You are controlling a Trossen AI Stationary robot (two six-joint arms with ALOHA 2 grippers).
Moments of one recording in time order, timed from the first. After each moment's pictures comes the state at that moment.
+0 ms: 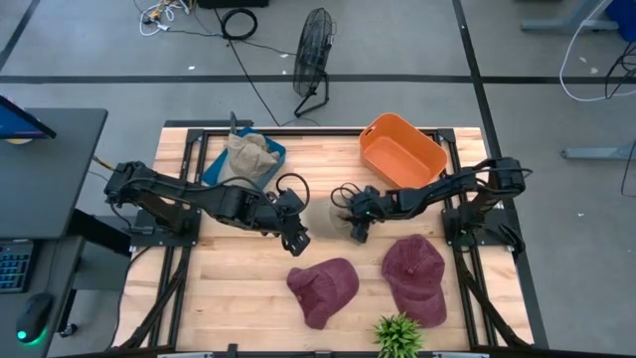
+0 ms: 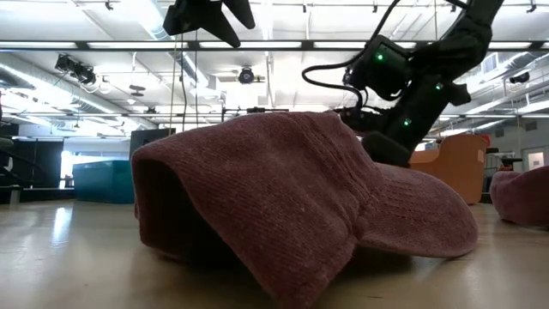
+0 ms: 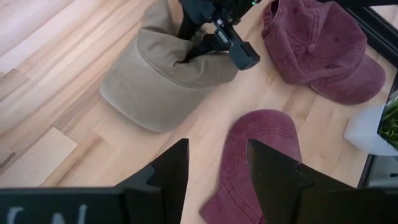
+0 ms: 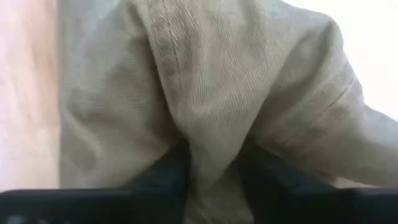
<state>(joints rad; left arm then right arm) -0.24 1.56 1.43 -0.79 -0.31 -0.84 -0.03 1.68 0.66 0.05 0.13 0.26</state>
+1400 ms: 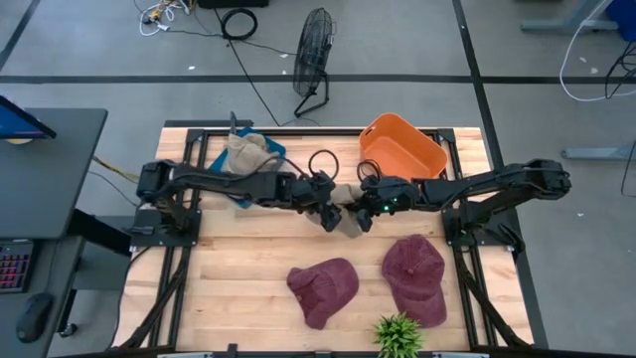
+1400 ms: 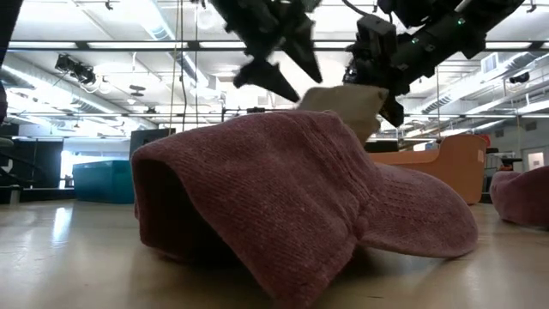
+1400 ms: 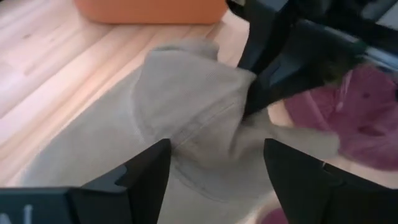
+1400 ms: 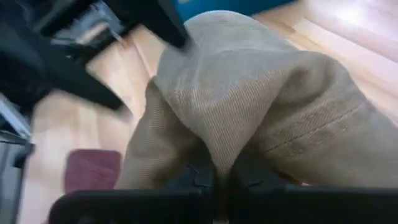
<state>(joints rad) -0.02 1.78 1.42 -0.41 -0.22 -0.59 -0.02 1.29 0.65 0.08 0.07 0.59</state>
